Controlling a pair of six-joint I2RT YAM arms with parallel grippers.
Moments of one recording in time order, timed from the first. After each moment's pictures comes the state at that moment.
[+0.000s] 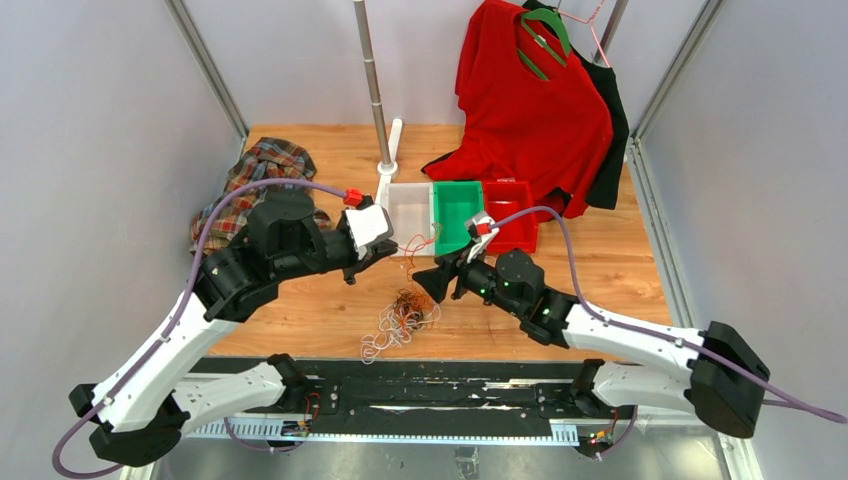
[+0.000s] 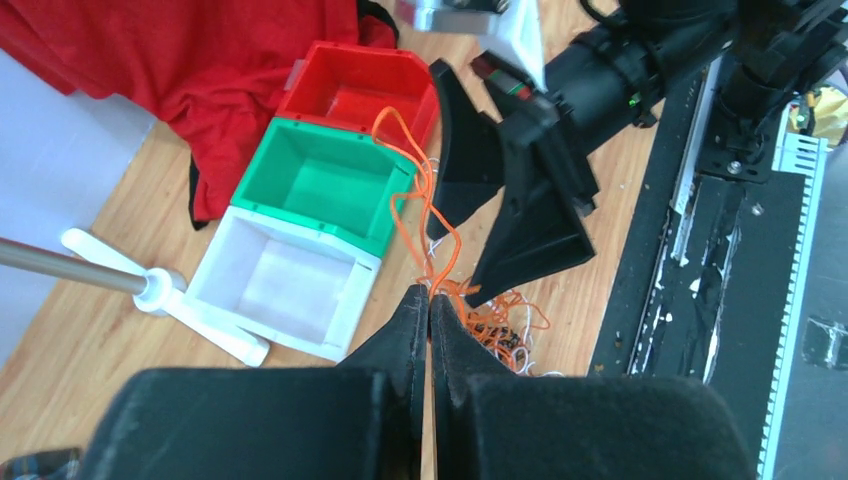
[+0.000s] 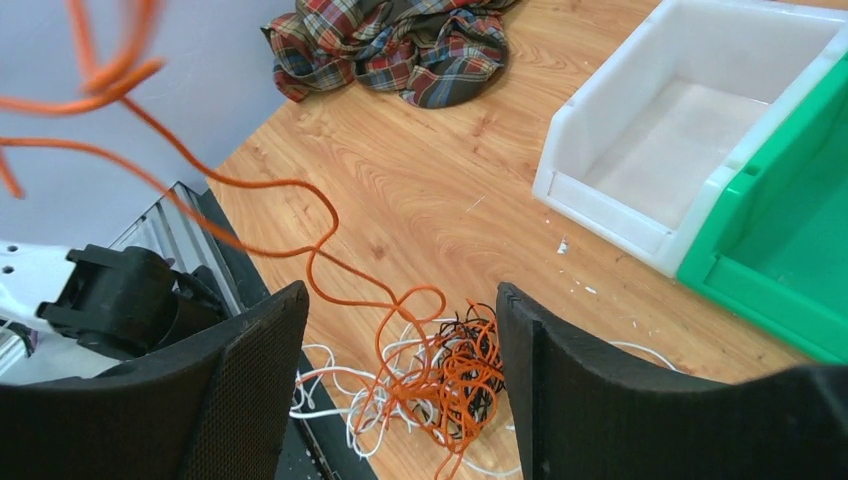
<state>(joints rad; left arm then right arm) -0.79 0.92 1.27 -0.70 0.31 0.32 0.99 1.07 0.57 0.39 0.03 0.41</state>
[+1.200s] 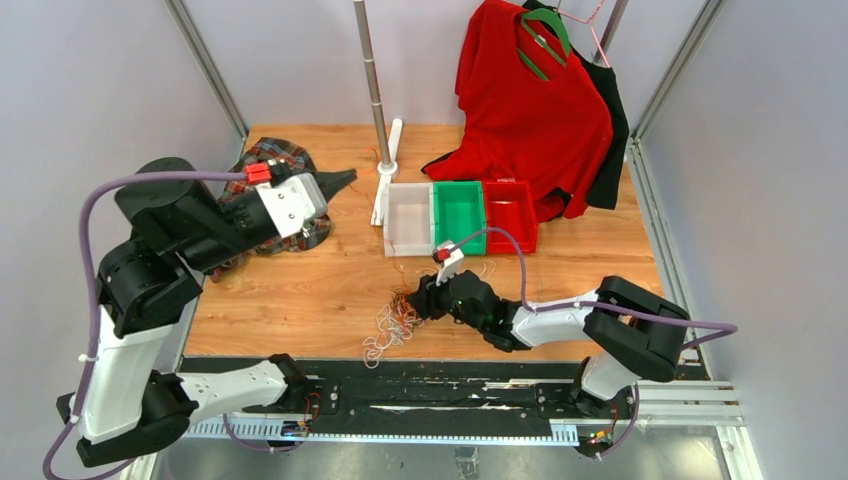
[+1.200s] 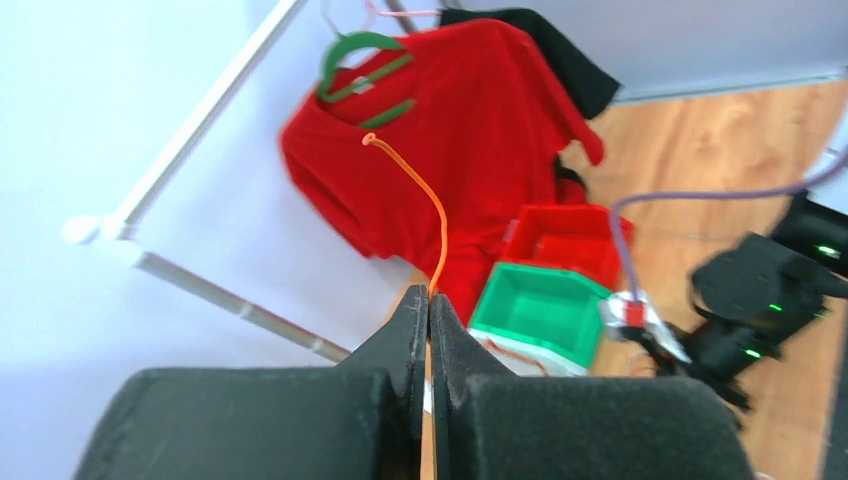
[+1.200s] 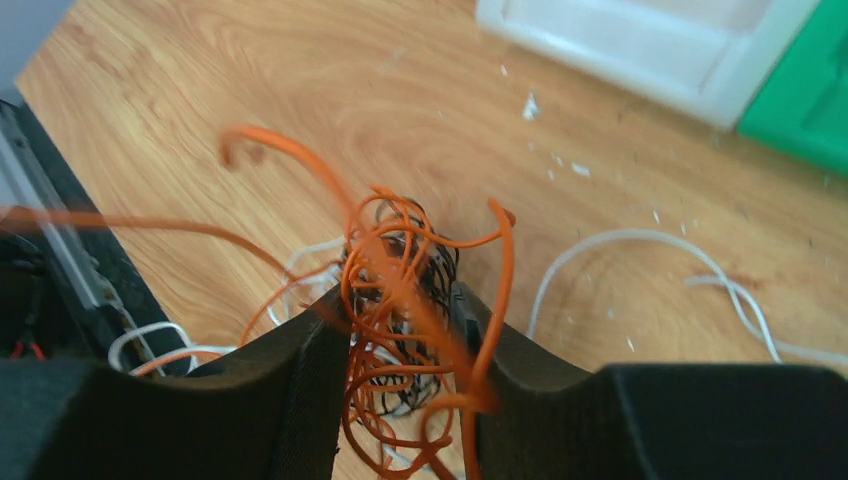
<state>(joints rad) -0.79 1.02 1.81 -0.82 0.22 0.59 1.08 1.54 0.54 0.67 0.17 0.44</state>
